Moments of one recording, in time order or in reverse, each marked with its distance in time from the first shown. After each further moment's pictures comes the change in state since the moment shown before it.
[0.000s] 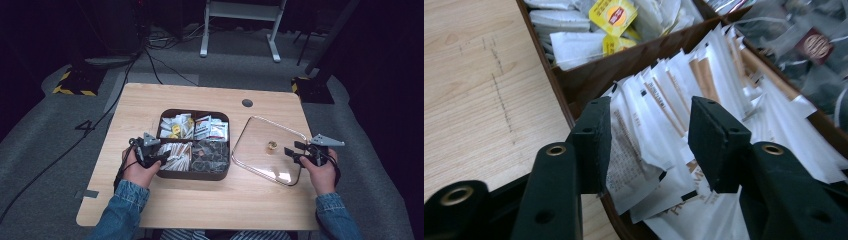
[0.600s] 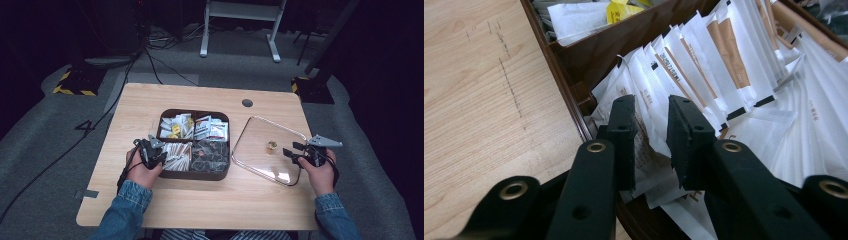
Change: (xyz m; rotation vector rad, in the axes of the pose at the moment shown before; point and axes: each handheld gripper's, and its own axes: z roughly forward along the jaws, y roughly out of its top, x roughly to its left) left arm -0.005 -0.002 0.011 0.086 0.072 0.076; right arm 0.004 -0.001 0.003 0.008 0.004 -0.011
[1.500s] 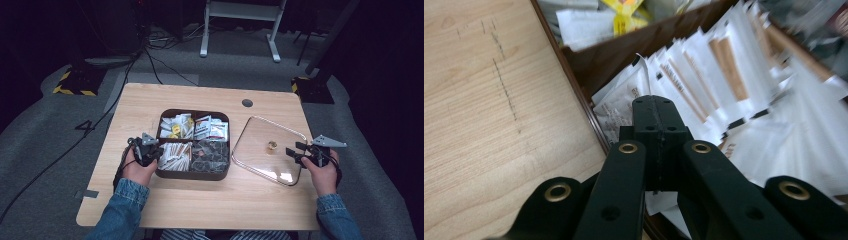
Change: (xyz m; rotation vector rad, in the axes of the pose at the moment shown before) left arm 0.017 -0.003 -0.010 -0.091 -0.096 -0.084; right arm -0.007 -0.003 -0.005 -0.021 -0.005 0.028
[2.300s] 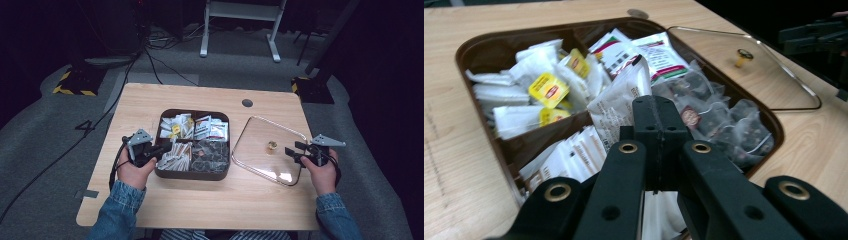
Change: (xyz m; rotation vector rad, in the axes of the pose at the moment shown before) left arm -0.019 0.016 -0.038 -0.240 -0.244 -0.016; right arm 0.000 0.001 0.003 0.002 0.008 0.002
